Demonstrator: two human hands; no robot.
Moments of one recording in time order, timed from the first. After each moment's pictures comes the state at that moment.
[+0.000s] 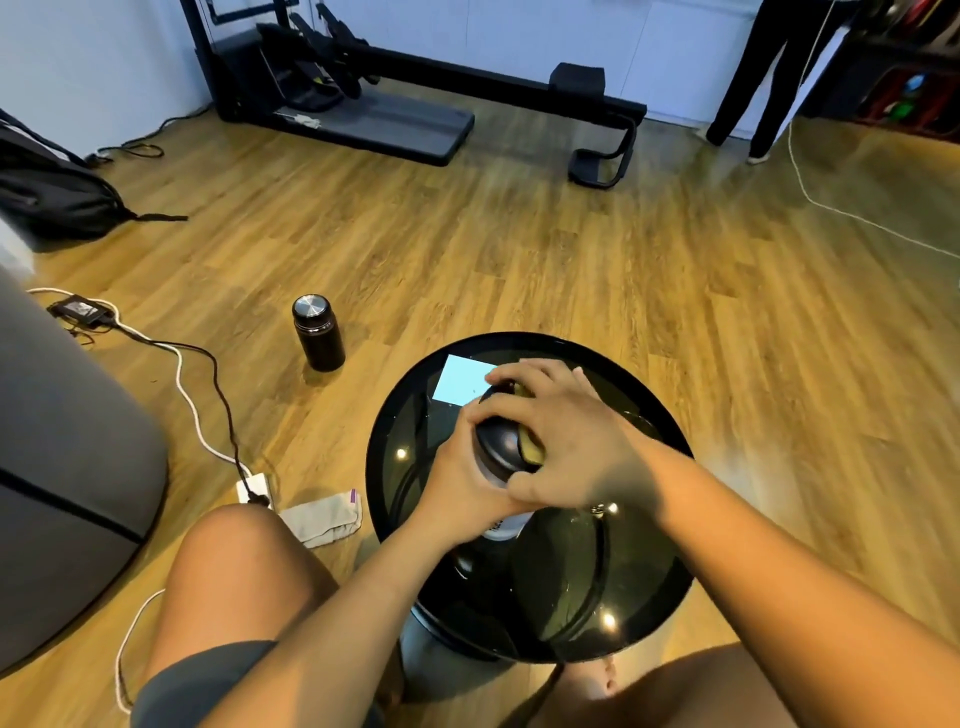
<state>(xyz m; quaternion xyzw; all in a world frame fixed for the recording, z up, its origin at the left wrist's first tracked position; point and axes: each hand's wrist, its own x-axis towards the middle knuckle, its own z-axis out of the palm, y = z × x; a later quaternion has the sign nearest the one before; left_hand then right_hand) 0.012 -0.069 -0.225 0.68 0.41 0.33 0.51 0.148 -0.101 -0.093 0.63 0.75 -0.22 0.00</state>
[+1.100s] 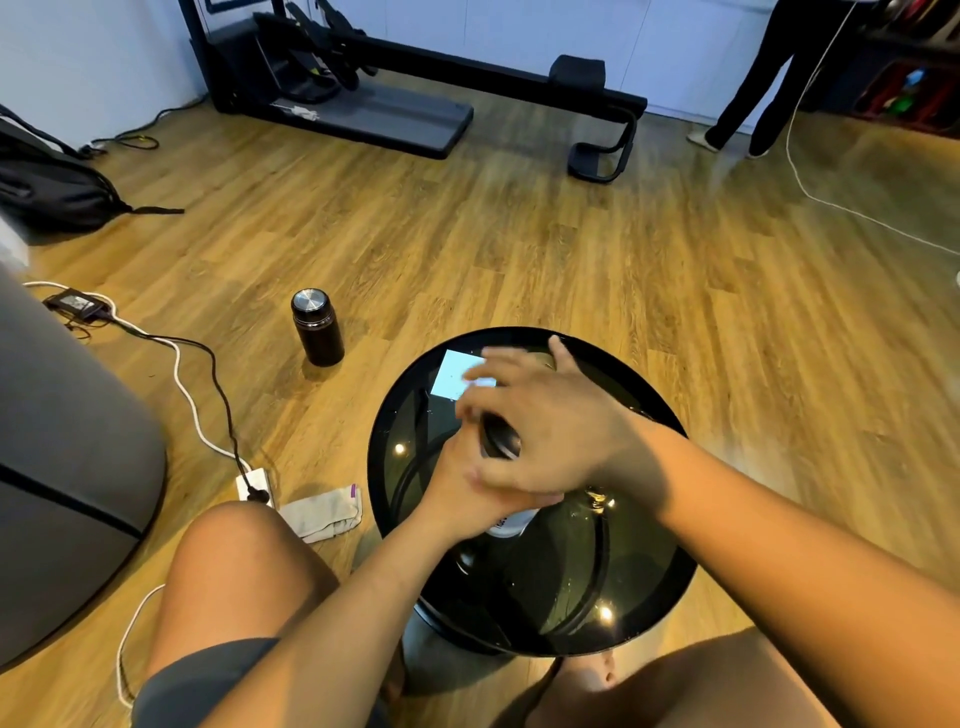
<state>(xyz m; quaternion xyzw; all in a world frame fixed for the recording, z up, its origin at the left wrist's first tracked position) 0.012 -0.068 -0.227 0.70 0.39 0.30 0.51 0.131 -0.088 -0.092 0.60 0.79 -0.11 0.05</state>
